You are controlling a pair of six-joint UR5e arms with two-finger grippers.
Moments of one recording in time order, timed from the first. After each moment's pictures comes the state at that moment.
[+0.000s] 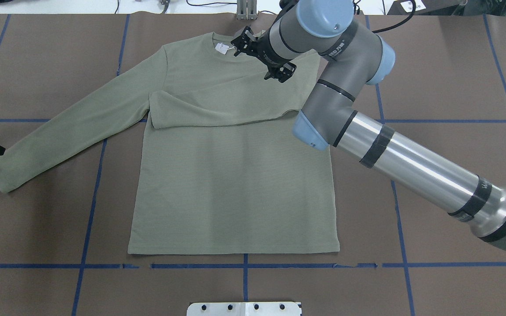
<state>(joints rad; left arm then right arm) -1.18 -1.64 -1.29 -2.17 -2.53 -0.54 0.78 -0.71 1.28 -0.95 1.94 1.68</state>
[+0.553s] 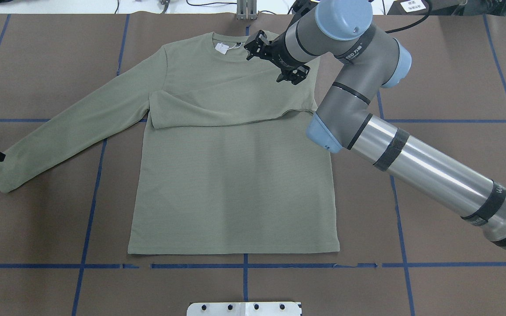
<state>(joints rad) -1.16 -1.63 -1.28 -2.20 -2.49 -0.55 0.78 -0.75 1.31 -0.96 1.95 1.65</state>
